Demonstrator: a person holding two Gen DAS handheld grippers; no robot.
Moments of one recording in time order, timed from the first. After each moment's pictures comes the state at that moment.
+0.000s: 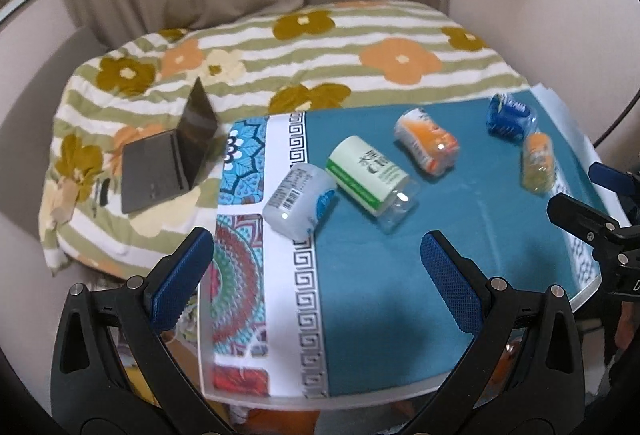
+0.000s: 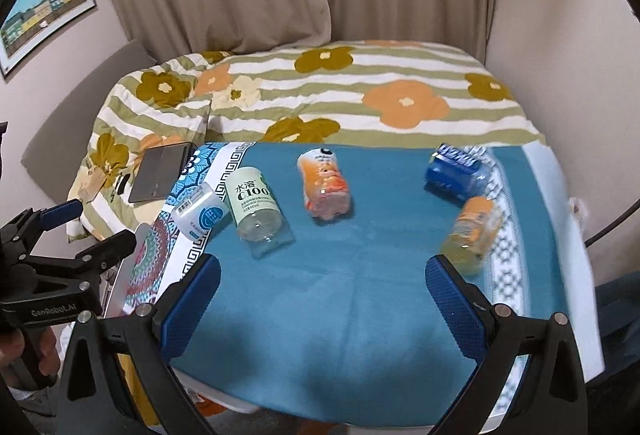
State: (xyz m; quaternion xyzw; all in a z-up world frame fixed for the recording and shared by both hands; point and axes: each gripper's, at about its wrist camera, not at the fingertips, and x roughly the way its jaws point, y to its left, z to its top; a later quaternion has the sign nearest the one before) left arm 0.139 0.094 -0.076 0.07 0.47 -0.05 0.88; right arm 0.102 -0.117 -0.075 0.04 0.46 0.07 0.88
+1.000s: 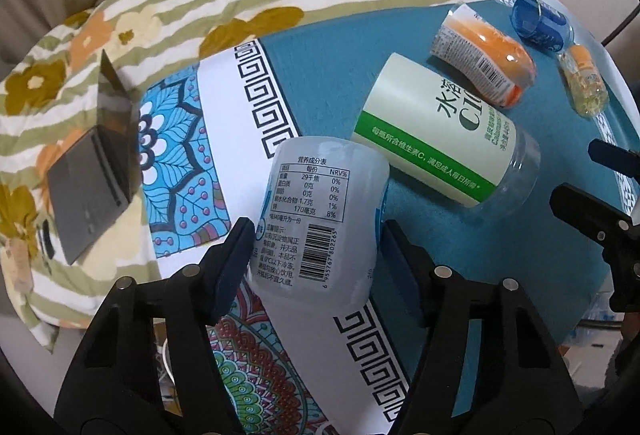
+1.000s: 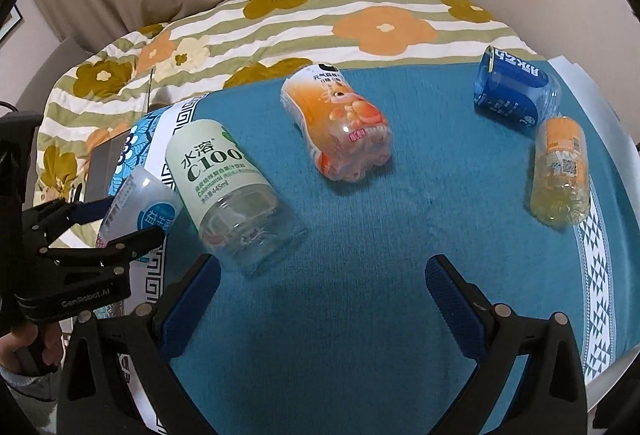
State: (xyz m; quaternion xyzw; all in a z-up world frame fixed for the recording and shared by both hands) left arm 0.252 0.115 -0.208 0.13 0.56 -0.18 0.80; right arm 0.170 -0.065 -0.181 0.09 0.54 -0.01 0.84
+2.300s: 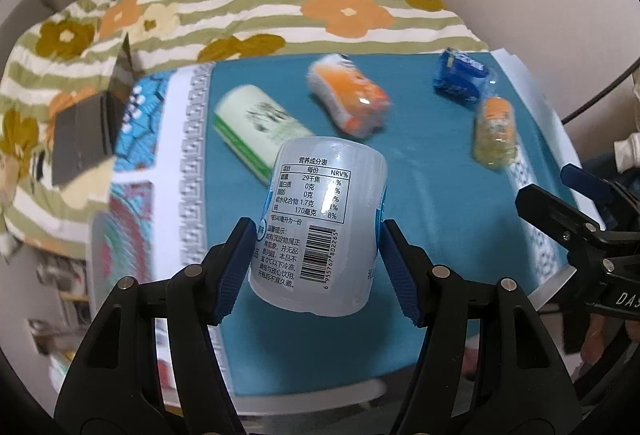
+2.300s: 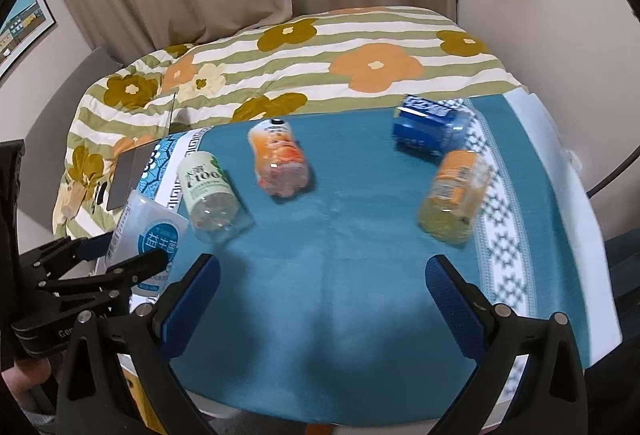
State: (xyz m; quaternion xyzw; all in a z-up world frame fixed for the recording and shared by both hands) left arm 0.146 0.011 -0.126 0.01 0.54 -0.12 0.83; right arm 0.109 -0.164 -0.104 0.07 0.50 0.03 0.86
